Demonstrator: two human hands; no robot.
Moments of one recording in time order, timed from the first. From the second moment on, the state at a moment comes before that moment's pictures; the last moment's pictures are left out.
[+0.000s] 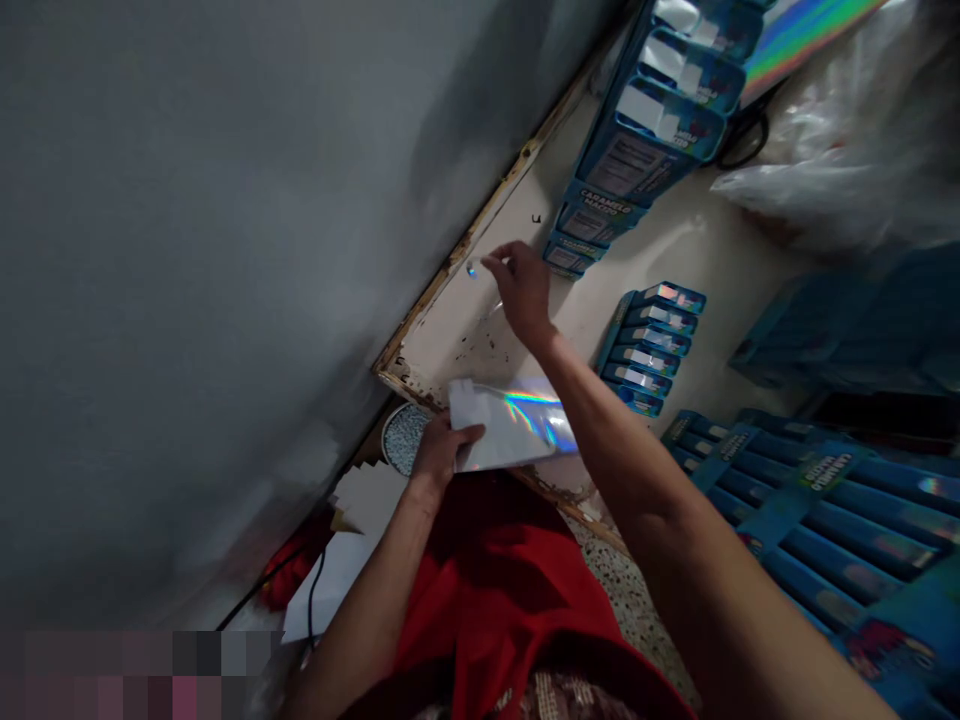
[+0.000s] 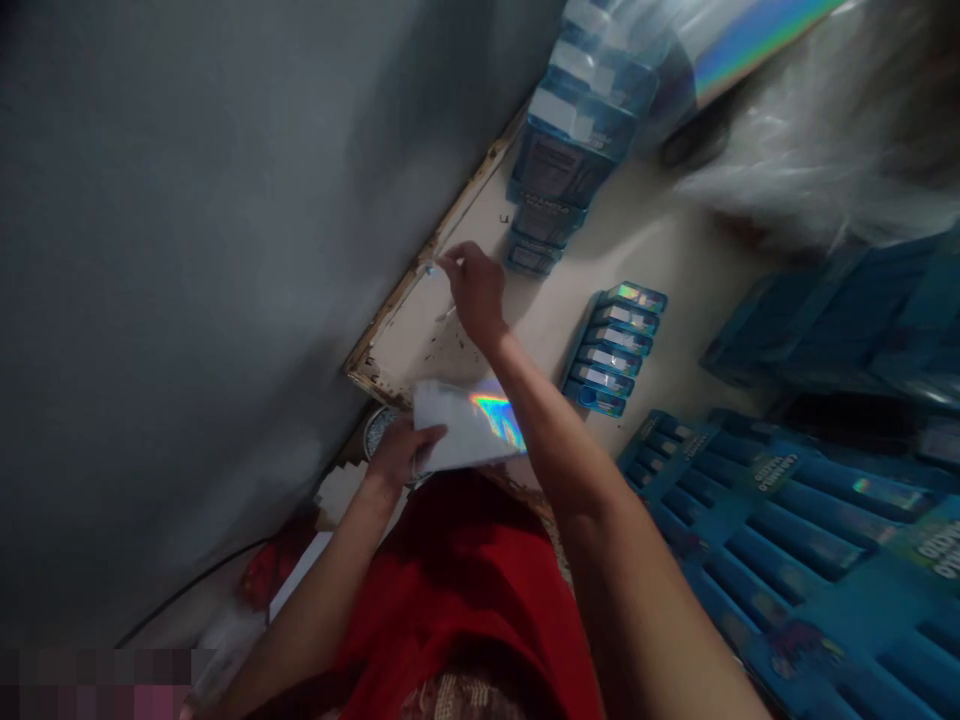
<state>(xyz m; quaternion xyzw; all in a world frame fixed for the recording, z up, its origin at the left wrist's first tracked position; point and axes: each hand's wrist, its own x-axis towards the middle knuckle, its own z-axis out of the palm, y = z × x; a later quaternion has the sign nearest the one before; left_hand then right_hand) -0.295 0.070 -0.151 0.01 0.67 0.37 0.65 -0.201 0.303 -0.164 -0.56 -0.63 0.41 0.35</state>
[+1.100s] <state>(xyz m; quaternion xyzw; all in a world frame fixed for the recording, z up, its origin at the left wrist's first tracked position) -0.191 0.181 -0.110 0.23 0.60 0.30 0.71 -0.013 0.144 -0.085 -0.68 -0.22 0.55 0.43</state>
